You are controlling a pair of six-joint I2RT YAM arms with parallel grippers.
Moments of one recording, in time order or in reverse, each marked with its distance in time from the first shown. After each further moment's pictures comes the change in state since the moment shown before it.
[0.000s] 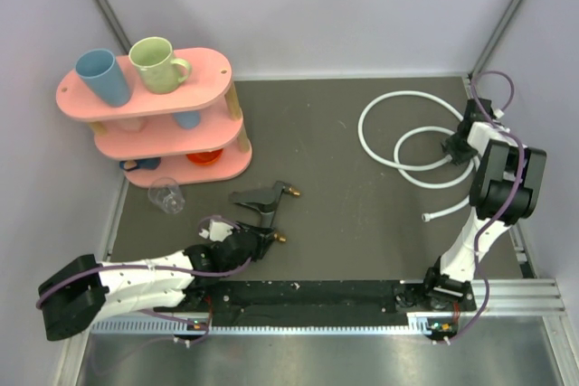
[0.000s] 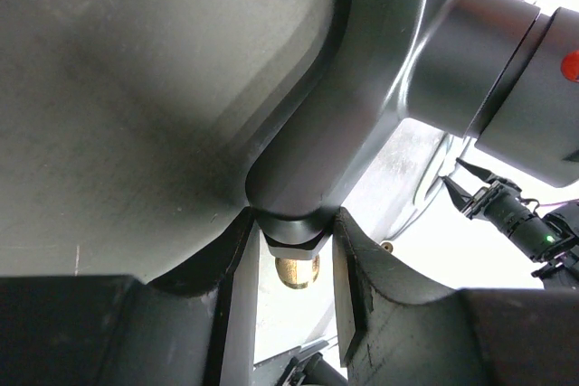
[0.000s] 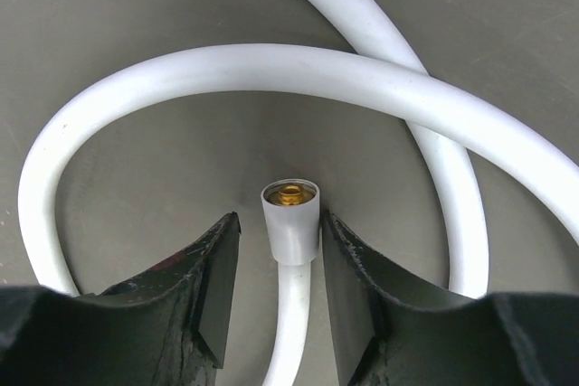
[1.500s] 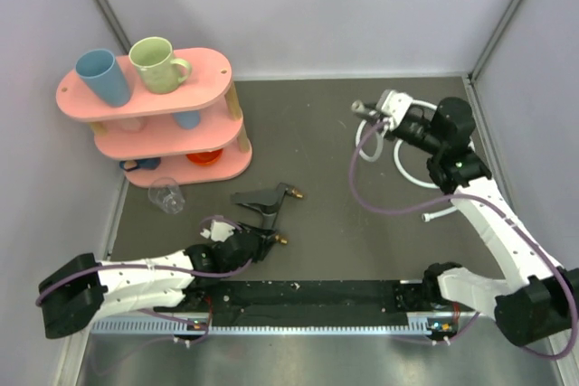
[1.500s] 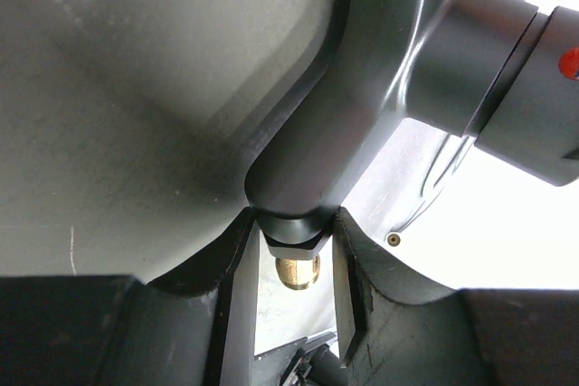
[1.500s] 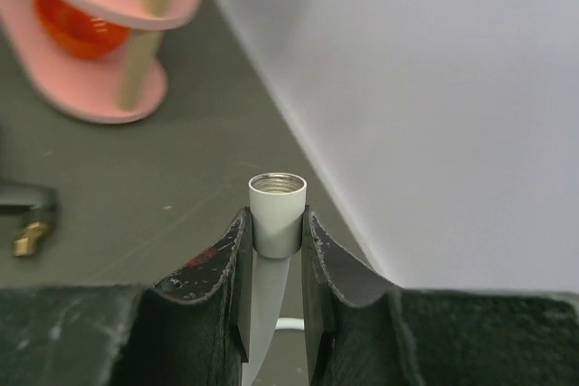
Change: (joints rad) left arm -0.023 -0.004 0.018 -0.033 0.003 -0.002; right arm 0.546 -0.792 -0.250 0.558 -0.829 -1.316
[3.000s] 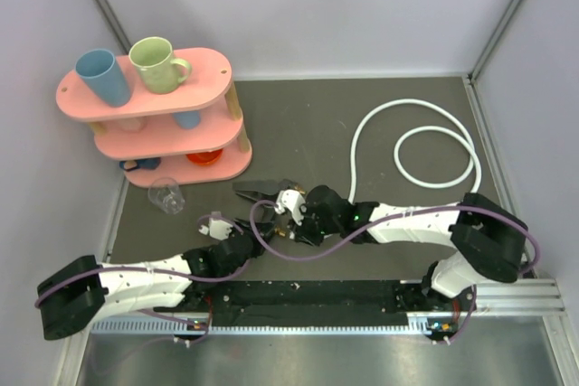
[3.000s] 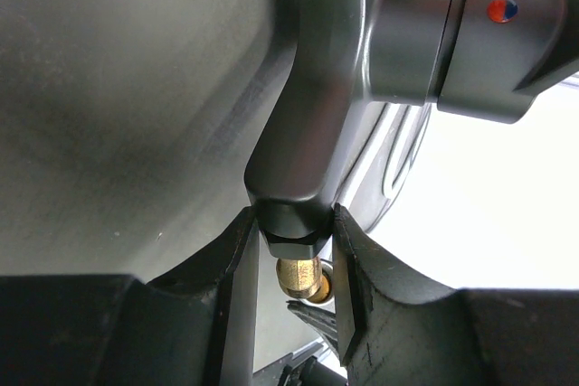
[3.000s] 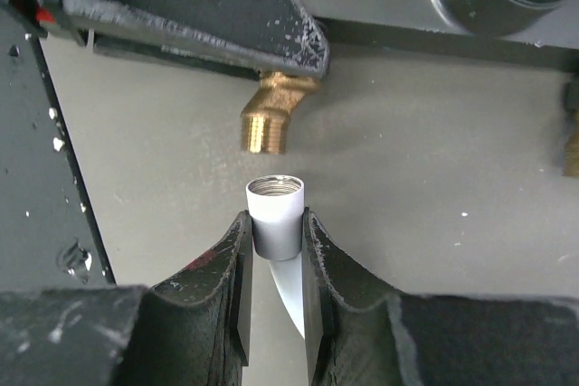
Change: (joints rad) left arm -0.003 -0.021 -0.078 0.230 -0.101 0.118; right arm 0.823 0.364 -0.297 -0.089 0.474 0.437
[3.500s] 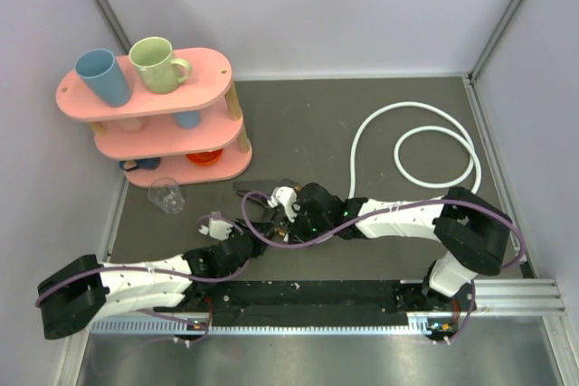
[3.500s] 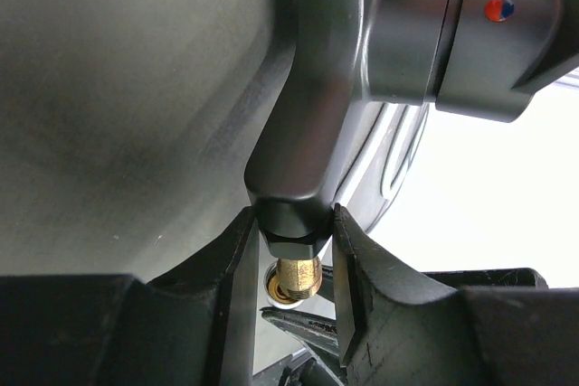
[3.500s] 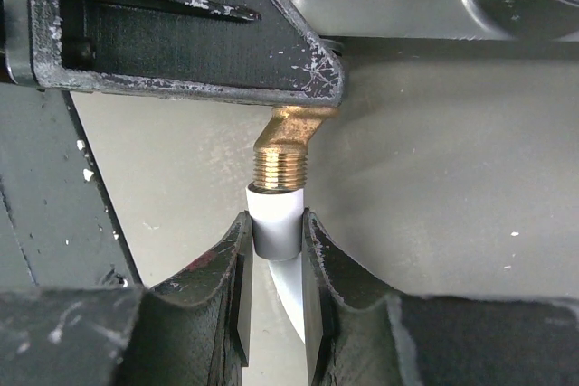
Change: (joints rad) left arm -0.002 0.007 -0.007 0.023 -0.006 0.004; right arm 0.000 0.116 0.099 -0.039 -0.043 0.130
